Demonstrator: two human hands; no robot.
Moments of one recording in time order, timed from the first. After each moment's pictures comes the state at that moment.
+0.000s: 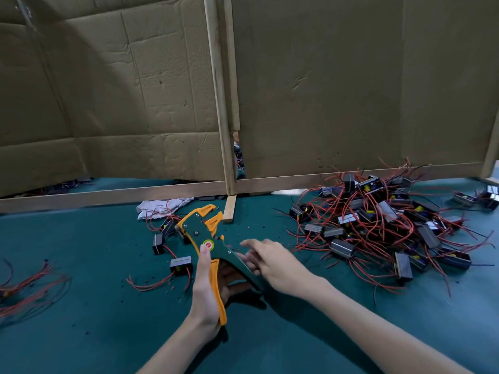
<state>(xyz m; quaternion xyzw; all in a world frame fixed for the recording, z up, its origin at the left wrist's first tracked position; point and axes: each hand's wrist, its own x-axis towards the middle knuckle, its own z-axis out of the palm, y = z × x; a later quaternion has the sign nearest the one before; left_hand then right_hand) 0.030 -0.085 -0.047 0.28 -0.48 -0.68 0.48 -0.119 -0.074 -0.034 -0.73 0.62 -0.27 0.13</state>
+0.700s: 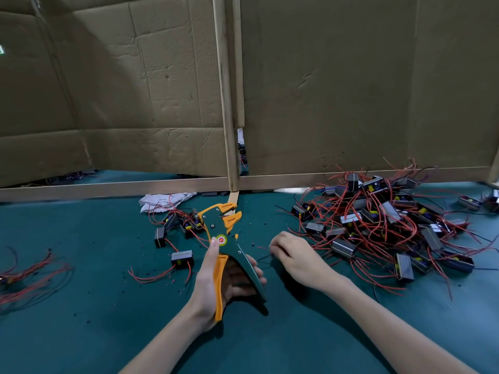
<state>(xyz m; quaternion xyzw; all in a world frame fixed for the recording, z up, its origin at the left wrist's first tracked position) 0.035 -0.091 -0.049 0.28 -0.50 -0.72 0.40 -0.157 -0.068 -0.044 -0.69 0.65 -0.29 0.11</state>
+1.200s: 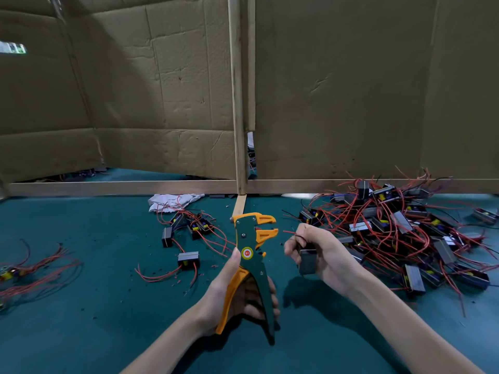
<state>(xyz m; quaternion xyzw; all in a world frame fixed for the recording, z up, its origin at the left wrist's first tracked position) 0.023 -0.110 -0.050 0.32 -0.47 -0.75 0.33 -0.158 -0.040 0.001 -0.44 0.43 -0.59 0.52</state>
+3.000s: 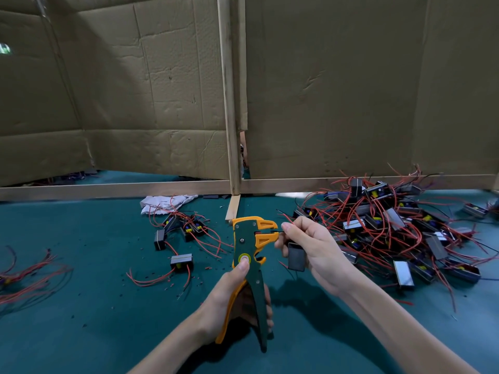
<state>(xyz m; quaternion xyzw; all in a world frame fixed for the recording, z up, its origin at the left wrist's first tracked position) 0.005 -0.057 -0.004 0.38 -0.48 -0.72 0.33 -0.146 -0.035 0.005 -0.47 0.46 -0.62 0.43</state>
